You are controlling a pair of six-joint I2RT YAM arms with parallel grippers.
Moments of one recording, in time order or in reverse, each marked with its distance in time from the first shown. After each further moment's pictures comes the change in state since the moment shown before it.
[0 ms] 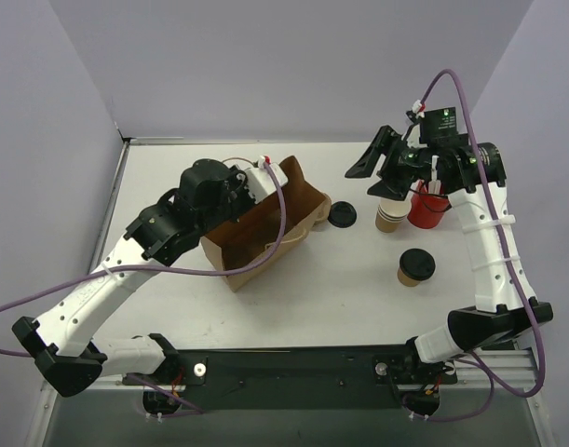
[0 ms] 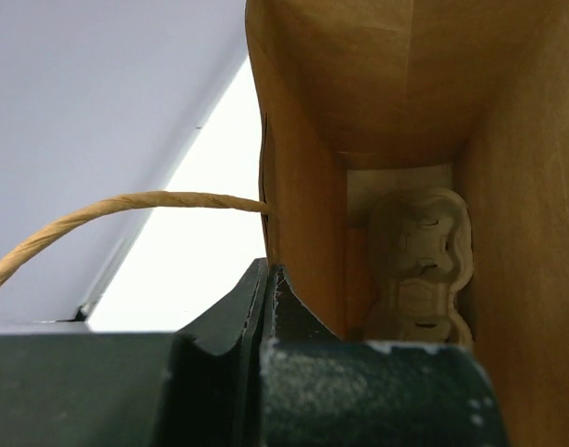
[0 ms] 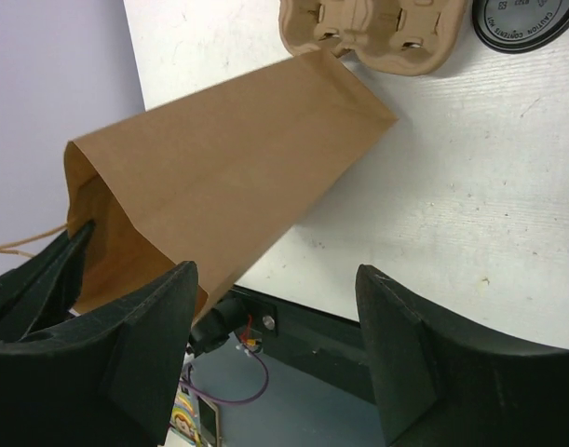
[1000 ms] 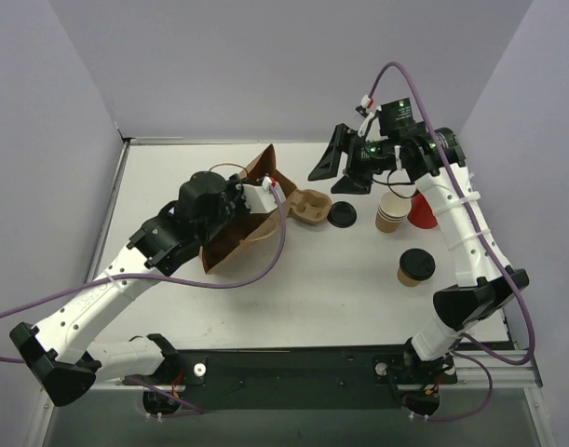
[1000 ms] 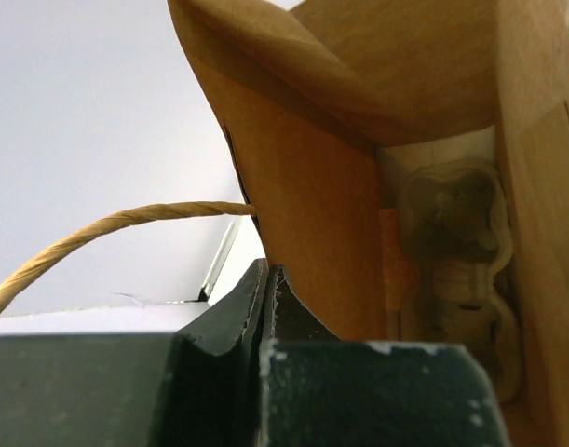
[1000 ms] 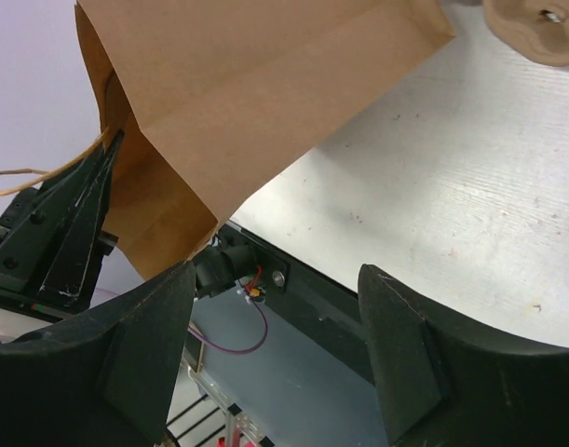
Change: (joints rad) left arm 0.020 -0.063 -0.165 0.154 -0.146 0.334; right arm 0.140 0.152 0.117 0.027 -0.131 -0.056
